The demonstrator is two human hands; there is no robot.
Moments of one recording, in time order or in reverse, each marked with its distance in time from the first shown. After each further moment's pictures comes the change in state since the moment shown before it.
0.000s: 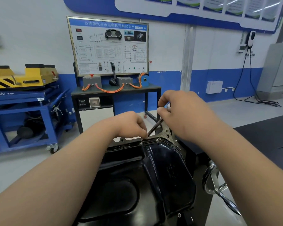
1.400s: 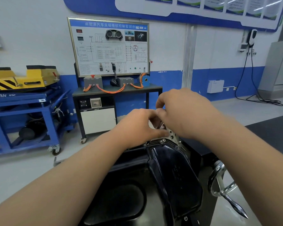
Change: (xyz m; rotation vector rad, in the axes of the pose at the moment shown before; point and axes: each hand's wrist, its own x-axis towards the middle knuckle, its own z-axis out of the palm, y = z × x) left_hand -0.020 0.015 0.010 -0.129 0.336 0.340; right_hand 0.013 -0.019 -0.004 -0.221 -0.090 -0.060
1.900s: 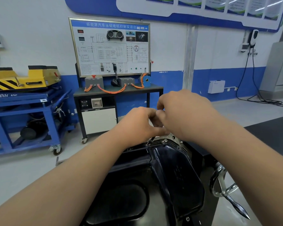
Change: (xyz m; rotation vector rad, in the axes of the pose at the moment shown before) left_hand 0.000 -0.003 -0.003 -0.072 0.001 -0.035; right_hand -0.002 -0.008 0.001 -0.092 0.015 0.011
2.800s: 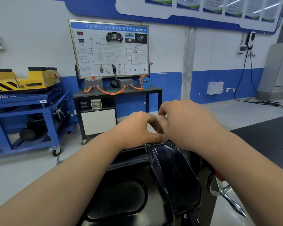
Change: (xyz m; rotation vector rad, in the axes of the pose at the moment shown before) left_hand -0.009 0.005 -0.007 0.019 -0.118 0.054; right_hand -0.019 0.003 0.006 0.060 -0.007 0.002
